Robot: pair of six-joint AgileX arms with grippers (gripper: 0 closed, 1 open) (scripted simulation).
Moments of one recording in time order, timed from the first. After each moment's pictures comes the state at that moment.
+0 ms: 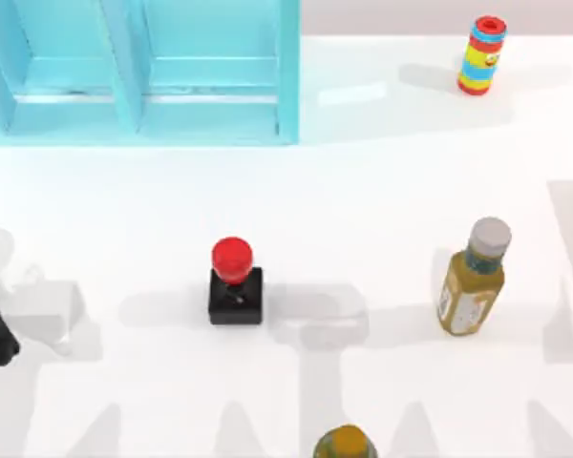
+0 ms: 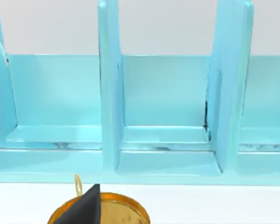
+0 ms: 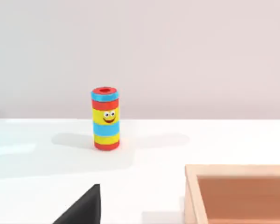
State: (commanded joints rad) left arm 0.00 0.00 0.00 0.00 0.00 0.00; right arm 0.00 0.00 0.00 0.00 0.00 0.00
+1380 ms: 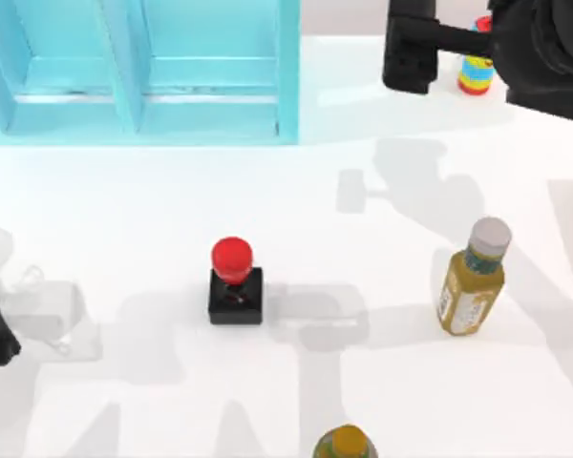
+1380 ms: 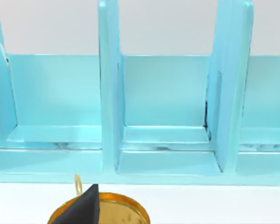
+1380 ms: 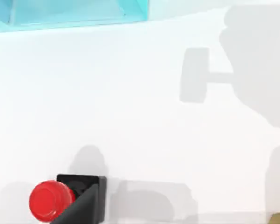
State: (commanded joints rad) left arm 0.00 0.00 0.00 0.00 0.00 0.00; right arm 0.58 1.54 1.57 -0.95 0.11 0.58
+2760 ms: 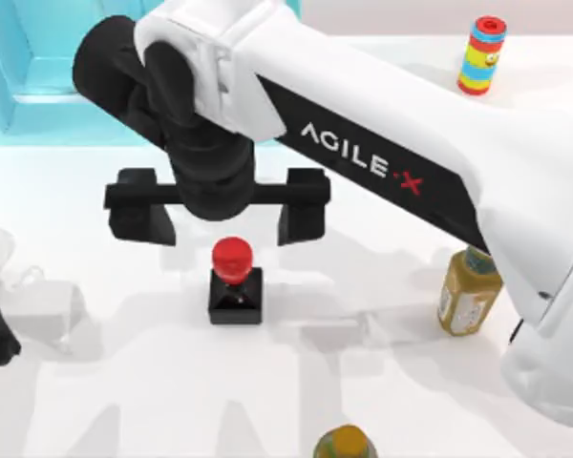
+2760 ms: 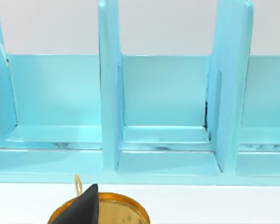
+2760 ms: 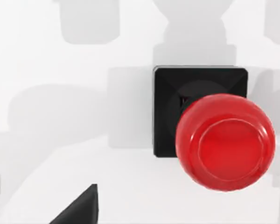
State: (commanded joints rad) left arm 0.00 0.00 0.00 0.00 0.00 0.00; right arm 0.91 2.46 2.46 -1.45 0.17 0.92
